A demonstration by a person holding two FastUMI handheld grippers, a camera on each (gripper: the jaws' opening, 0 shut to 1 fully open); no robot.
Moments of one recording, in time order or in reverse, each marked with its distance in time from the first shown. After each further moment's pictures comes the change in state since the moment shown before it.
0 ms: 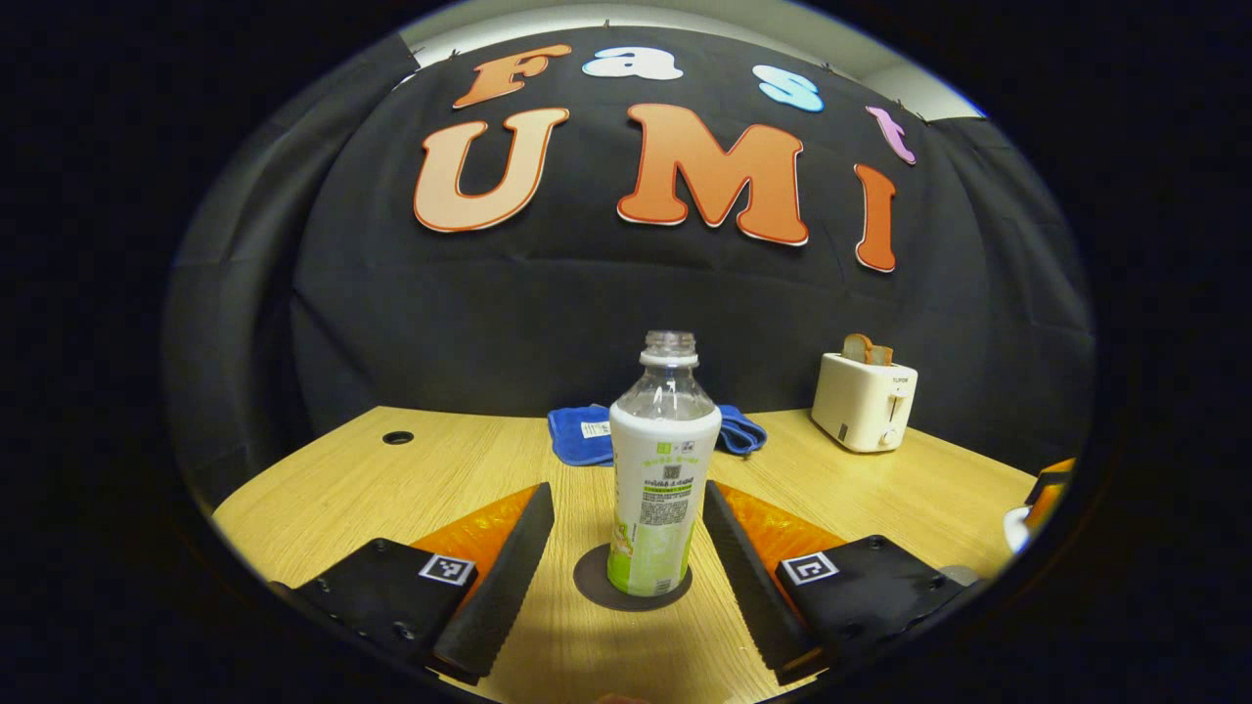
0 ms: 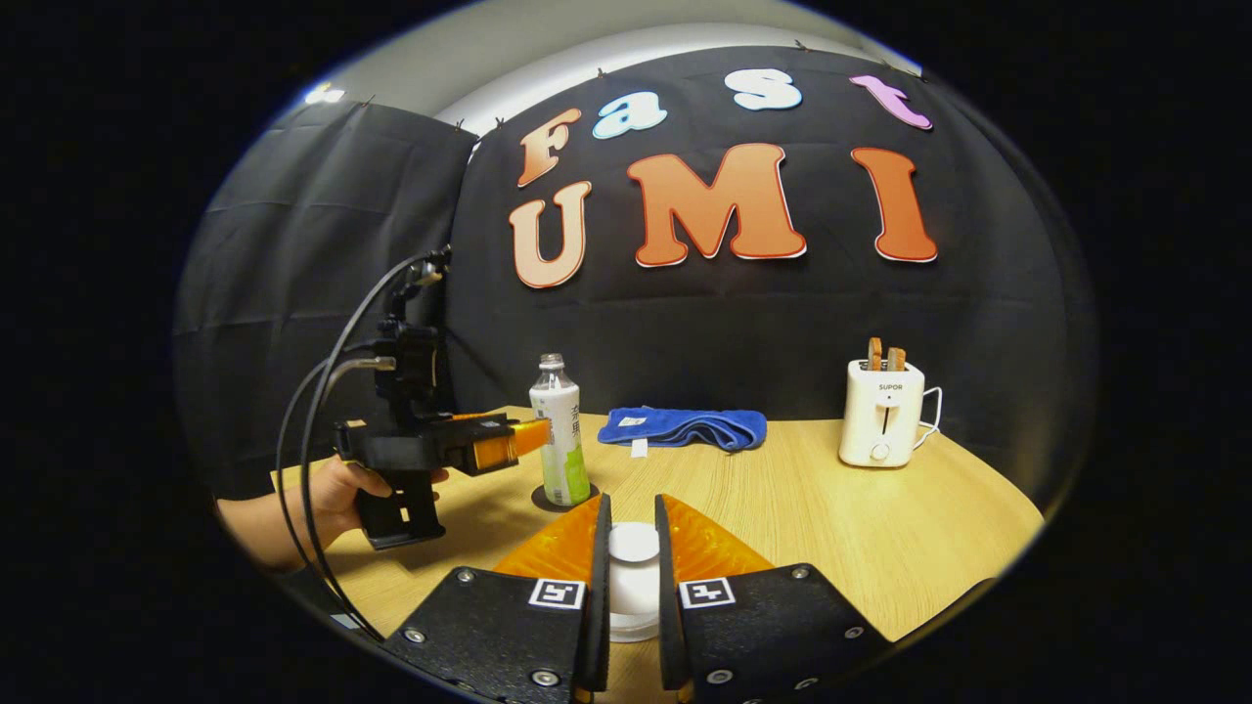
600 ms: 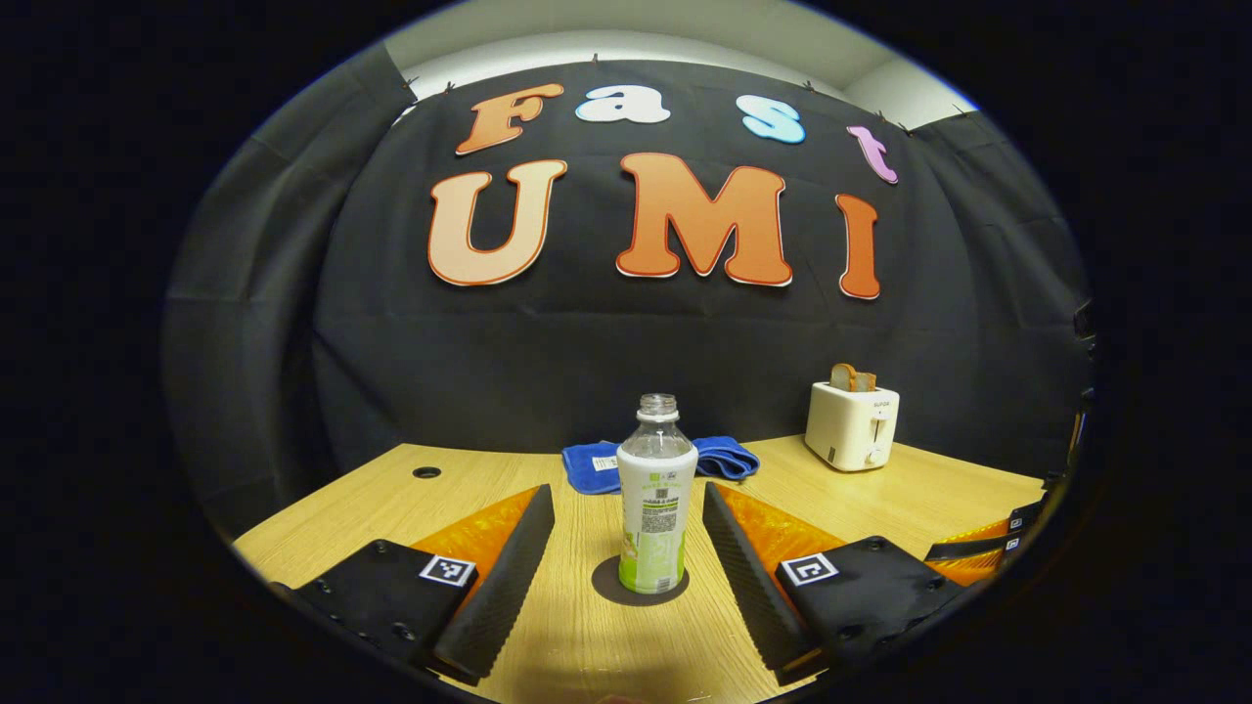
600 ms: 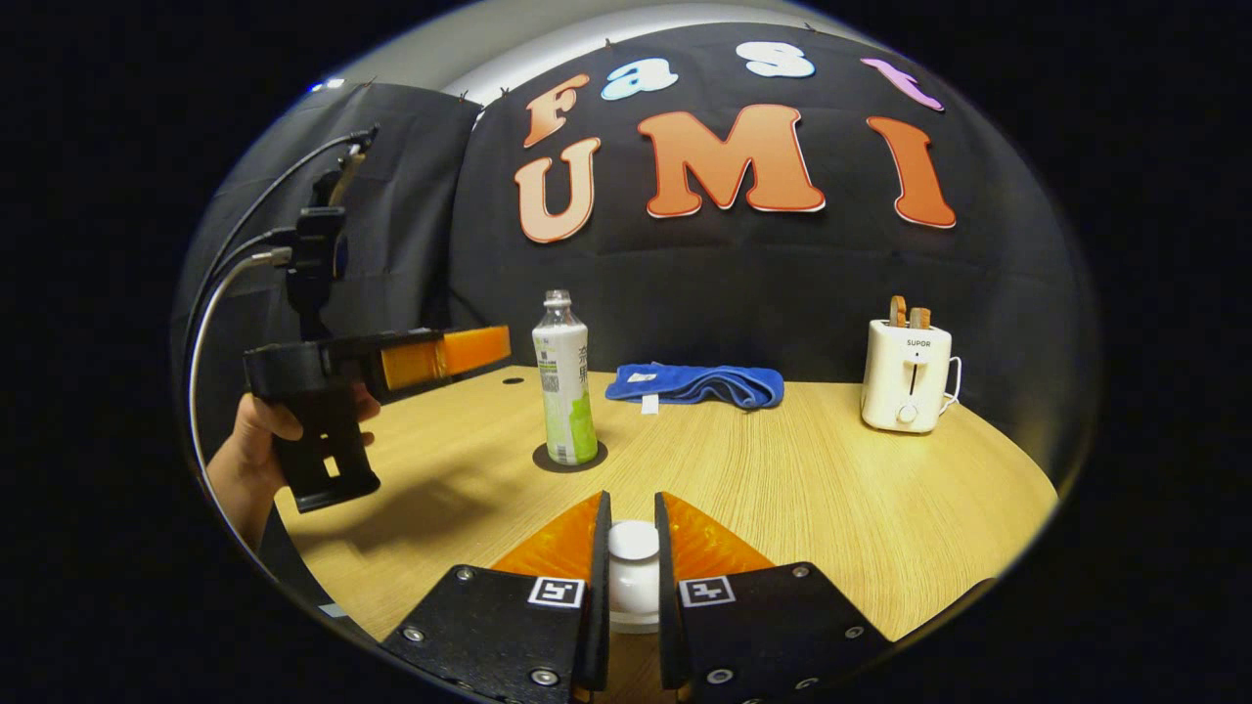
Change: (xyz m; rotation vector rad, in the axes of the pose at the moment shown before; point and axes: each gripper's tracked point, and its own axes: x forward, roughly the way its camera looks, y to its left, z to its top) left arm -0.052 0.003 0.037 0.053 -0.106 0.027; right arm 0.022 0.006 -0.048 -0.025 0.105 0.013
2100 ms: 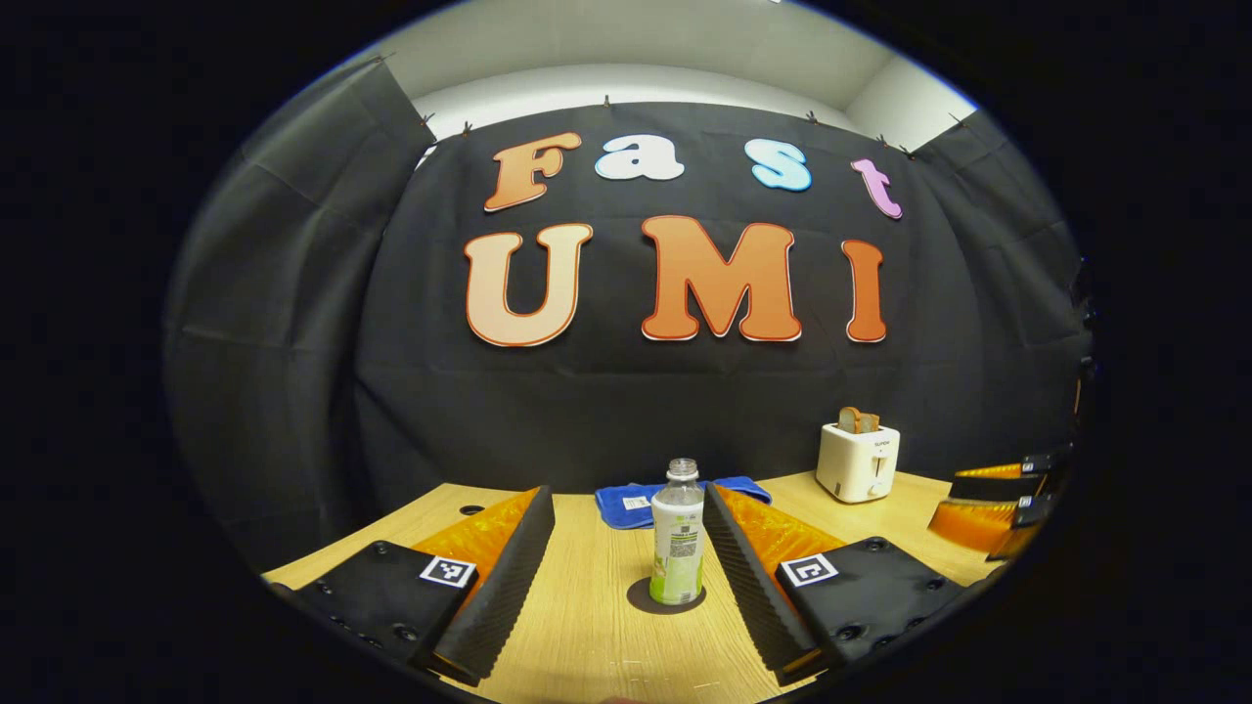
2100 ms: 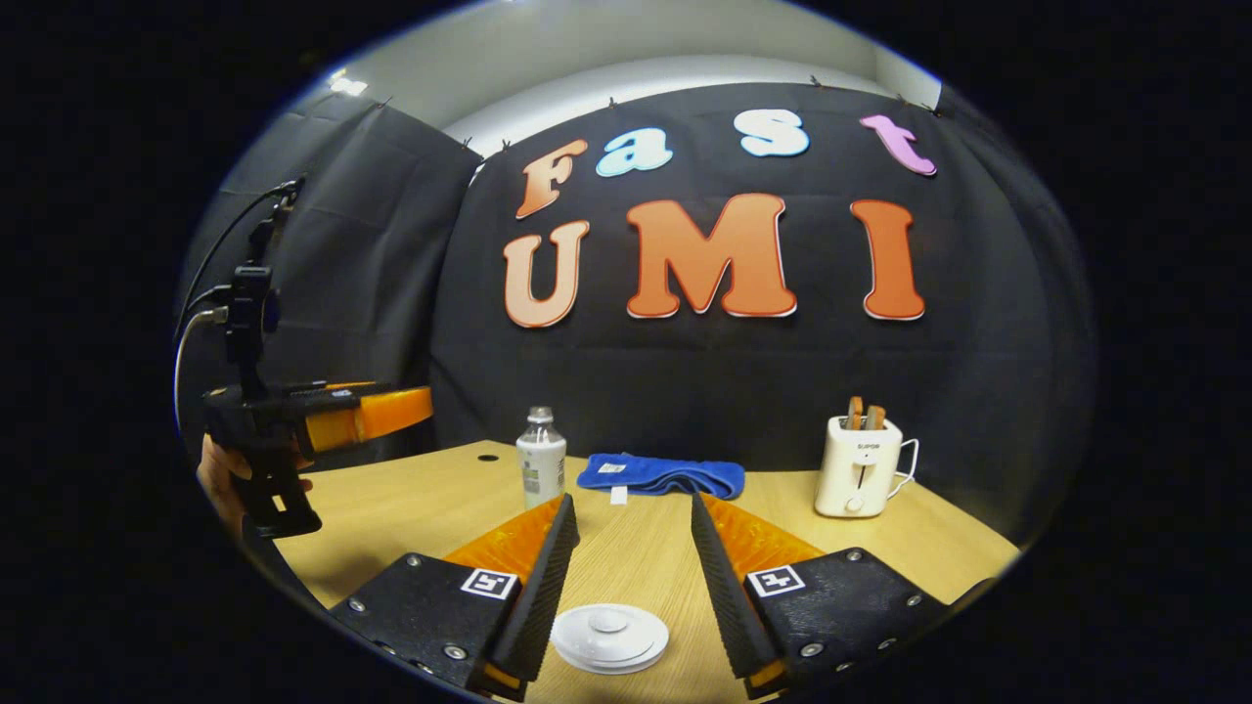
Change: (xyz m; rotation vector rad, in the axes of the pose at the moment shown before) left arm -0.069 0.024 0.064 0.015 -0.095 0.070; right arm -0.040 -0.028 0.109 -0.036 -0.265 -0.135
